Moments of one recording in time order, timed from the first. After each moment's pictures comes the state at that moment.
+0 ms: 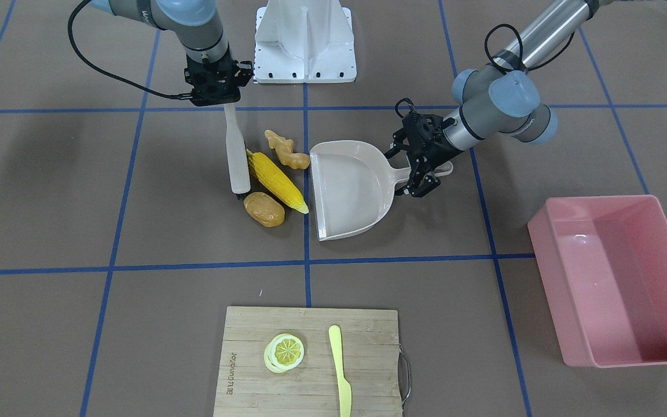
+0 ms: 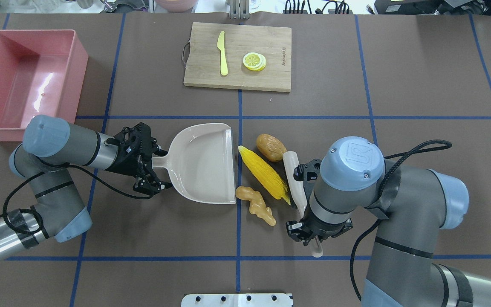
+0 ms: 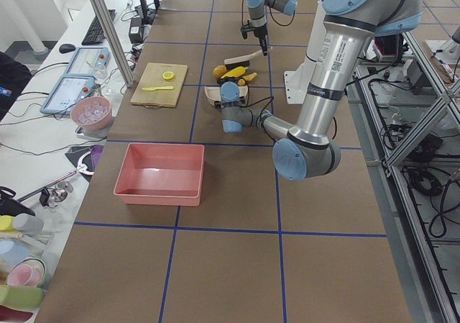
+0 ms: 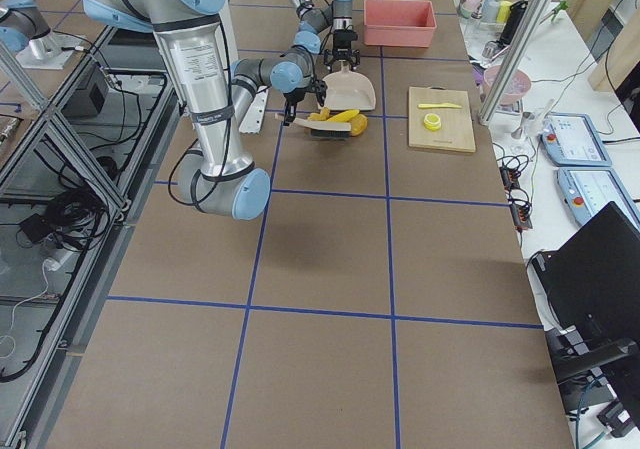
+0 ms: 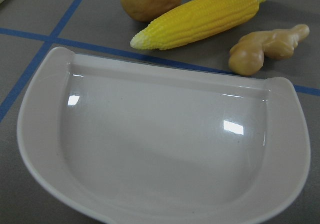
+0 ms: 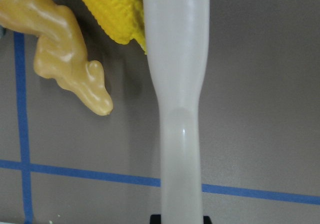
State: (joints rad) left arm -0.61 -1.93 -1.47 -2.70 -2.12 -0.07; right arm 0.40 -1.15 2.03 -1.80 2.09 1.14
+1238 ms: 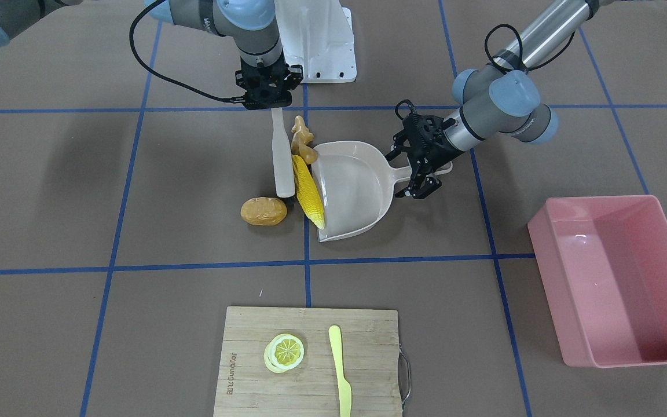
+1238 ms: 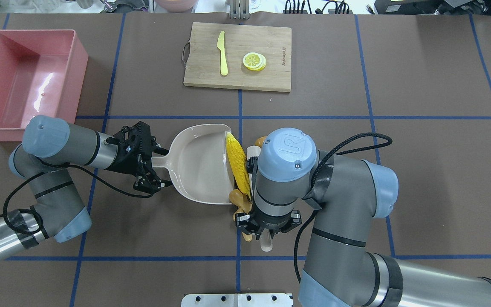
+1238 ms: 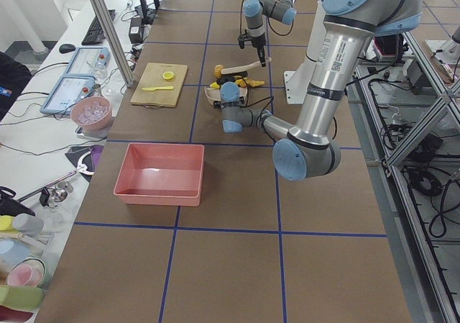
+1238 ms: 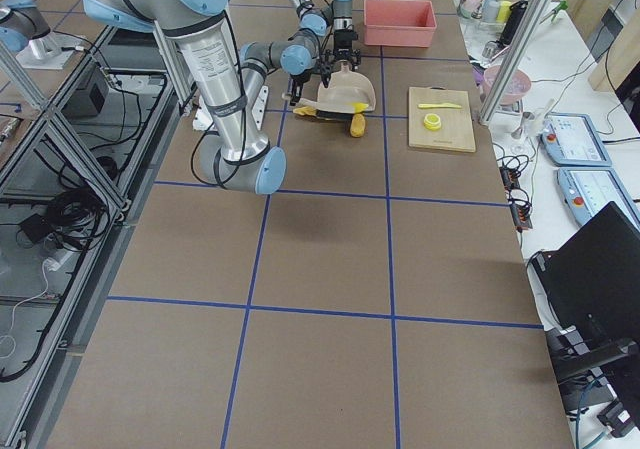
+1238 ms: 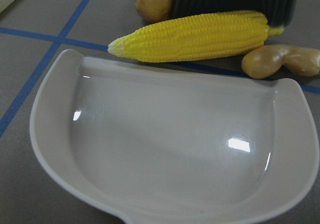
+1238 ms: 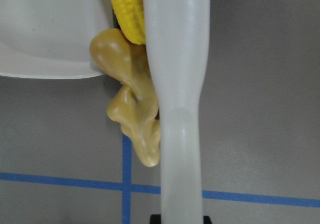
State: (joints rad) left arm -0.61 -1.92 -1.47 -2.70 -2.10 -0.07; right arm 0.37 -0.92 1.86 -1.80 2.10 1.24
